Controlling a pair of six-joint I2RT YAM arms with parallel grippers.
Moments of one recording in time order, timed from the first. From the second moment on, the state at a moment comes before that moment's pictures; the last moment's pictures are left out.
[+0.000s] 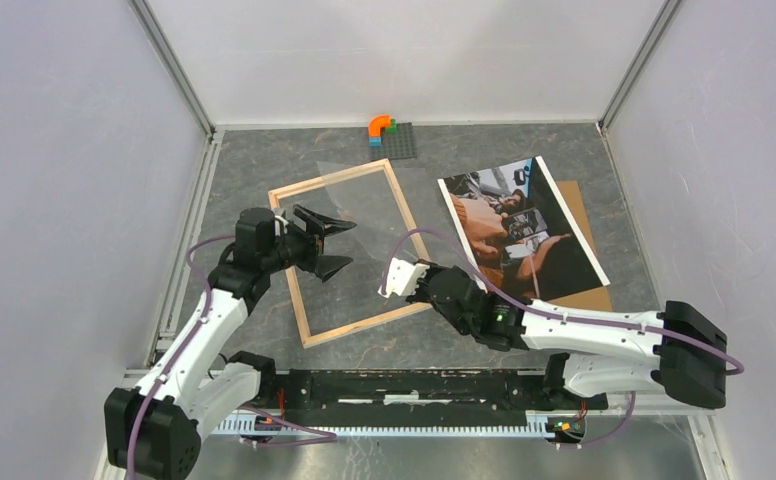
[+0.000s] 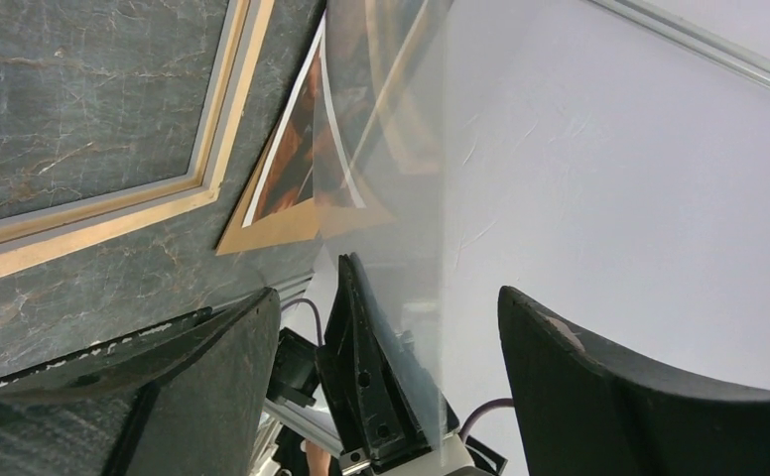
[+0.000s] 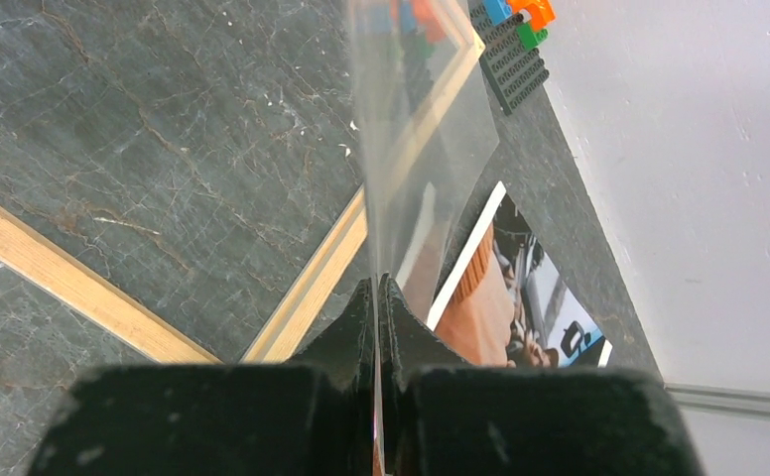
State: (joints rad) left arm -0.24 0.92 0.64 -0.24 0.54 -1.52; right arm 1.20 1.18 0.67 0.10 0.56 -0.52
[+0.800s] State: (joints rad) left arm -0.26 1.14 0.58 -0.14 0.62 -1.34; right arm 1.26 1.36 0.73 0.06 0.61 -0.44
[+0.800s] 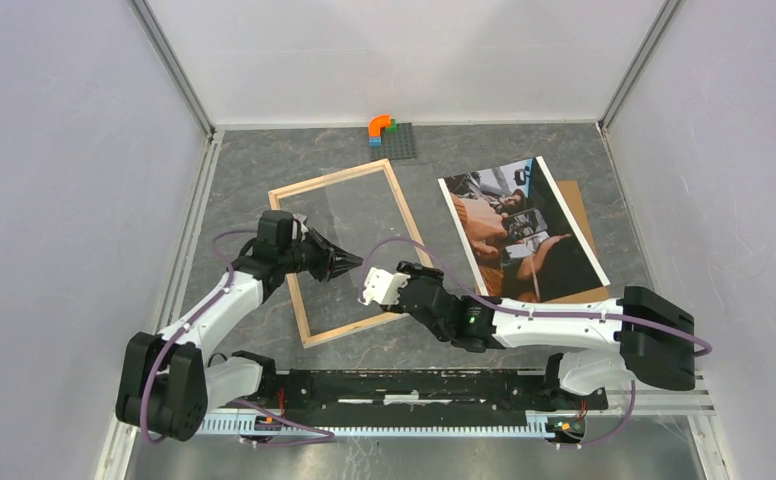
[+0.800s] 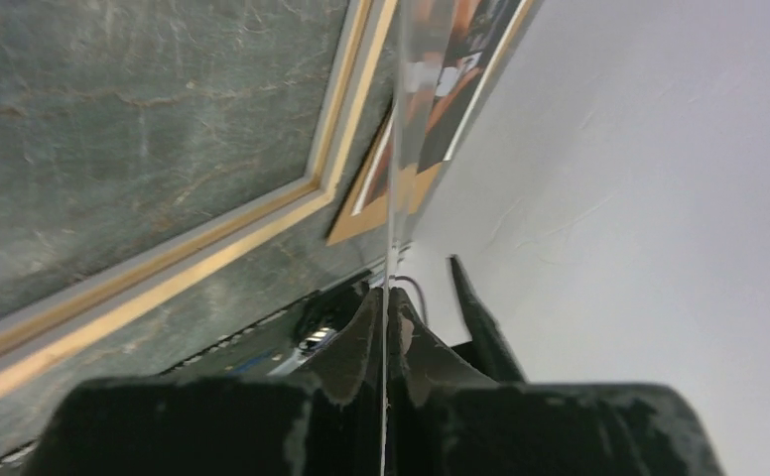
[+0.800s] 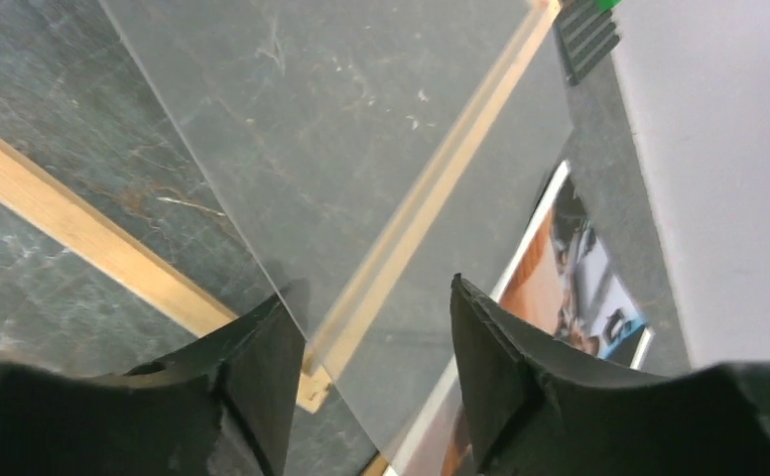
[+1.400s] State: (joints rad) left arm -0.16 1.20 0.66 -0.42 0.51 -0.79; right arm 0.99 1.02 0.74 -0.20 0.33 0.06
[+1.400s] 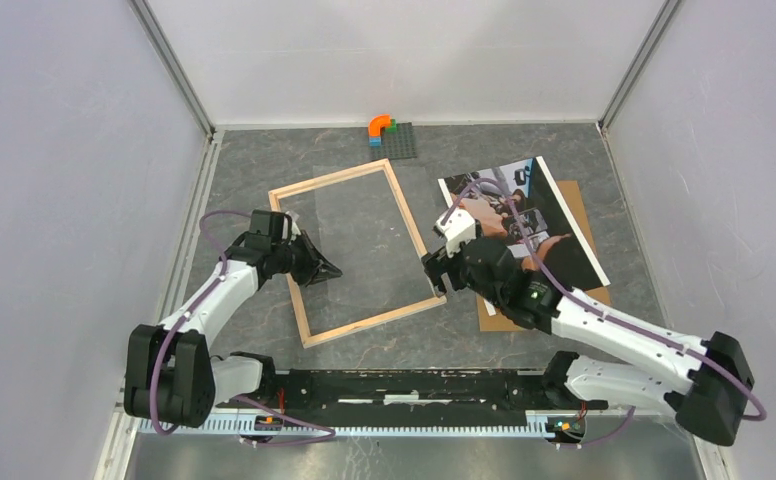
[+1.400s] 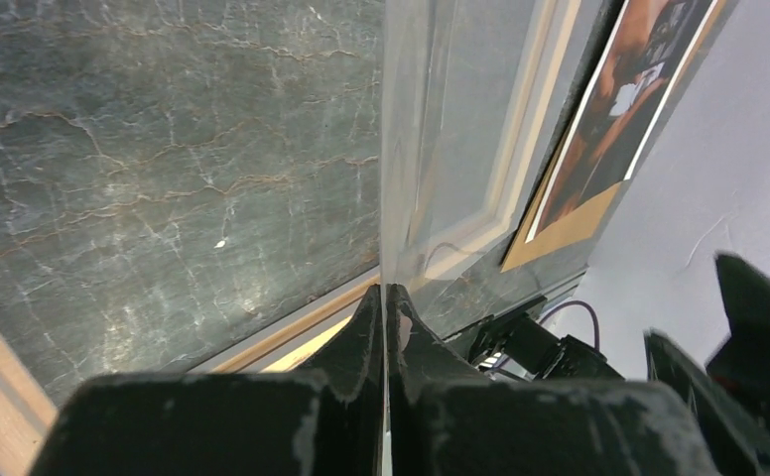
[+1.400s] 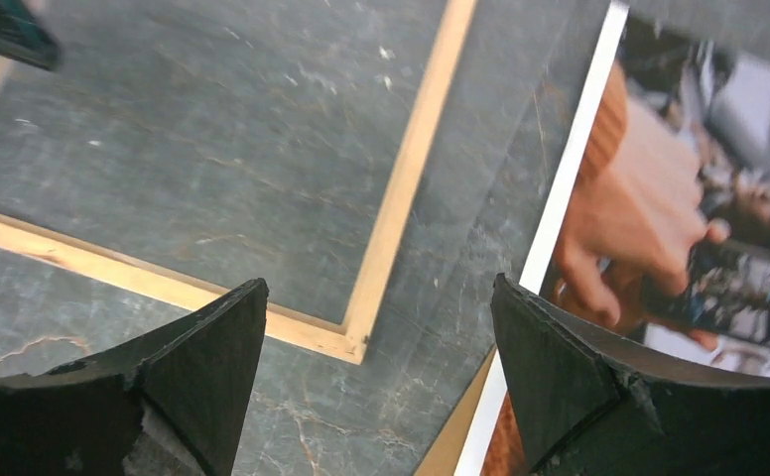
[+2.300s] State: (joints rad) left arm -0.05 1.20 0.65 -0.44 0.65 -0.68; right arm 0.31 1.67 0.55 0.44 -0.76 0.56
